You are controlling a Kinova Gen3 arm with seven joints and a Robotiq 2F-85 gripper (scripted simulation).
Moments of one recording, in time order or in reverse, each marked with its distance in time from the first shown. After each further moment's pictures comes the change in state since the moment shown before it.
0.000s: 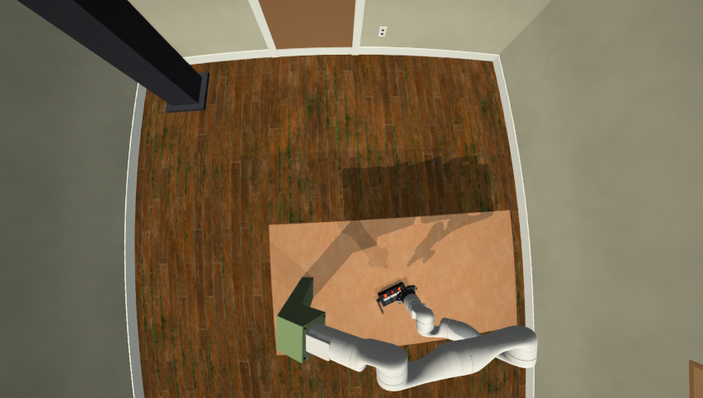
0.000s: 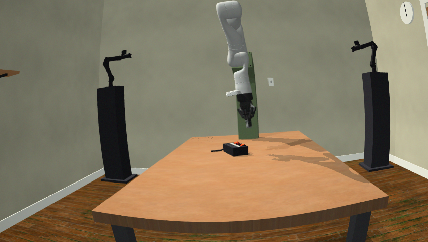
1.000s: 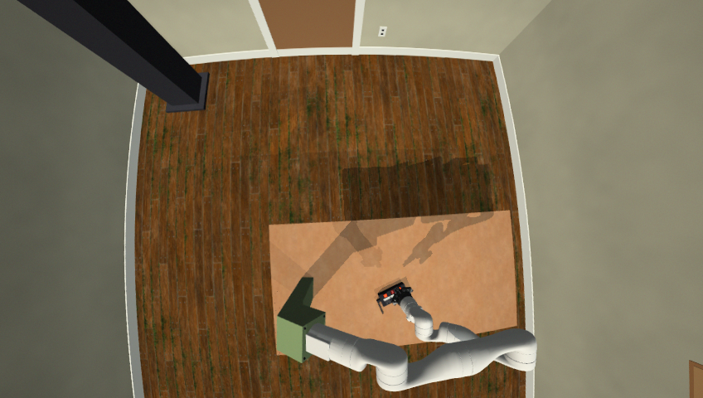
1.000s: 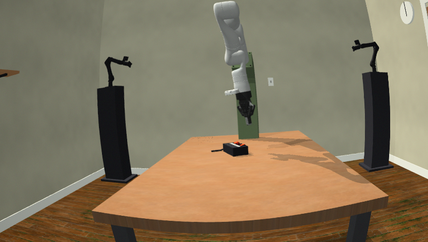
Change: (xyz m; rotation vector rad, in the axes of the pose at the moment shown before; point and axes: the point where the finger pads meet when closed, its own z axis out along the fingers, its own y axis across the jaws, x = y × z) arm -0.019 0.024 -0.011 -0.033 -0.070 0.047
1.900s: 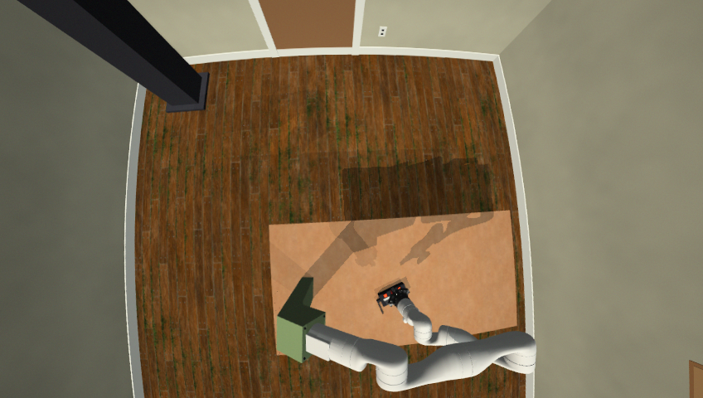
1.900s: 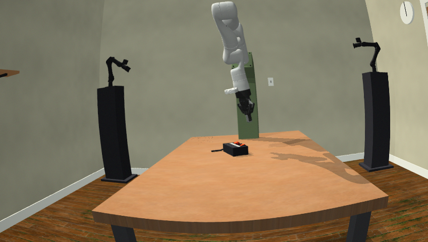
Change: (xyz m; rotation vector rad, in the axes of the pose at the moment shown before) arm -0.017 0.019 -0.009 -0.027 -0.062 0.041
